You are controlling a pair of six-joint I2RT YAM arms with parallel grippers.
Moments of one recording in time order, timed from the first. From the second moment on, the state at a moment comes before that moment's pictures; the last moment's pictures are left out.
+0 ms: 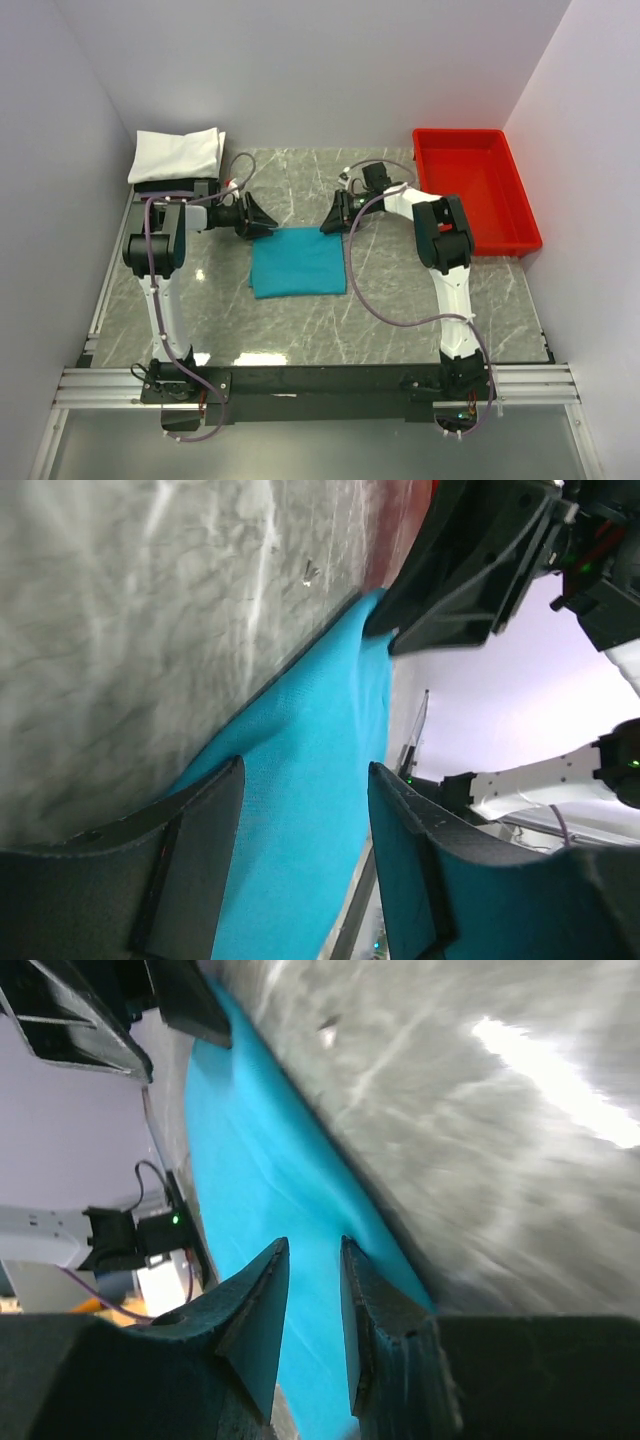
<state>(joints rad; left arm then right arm) -0.03 2.18 1.25 0.07 1.08 -0.58 0.30 2.36 1.67 -0.33 -0.99 0.39</state>
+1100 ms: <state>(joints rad) 0.50 1.39 0.87 -0.57 0.84 -0.37 1.07 2.01 1.69 -0.55 -0.17 -0.24</state>
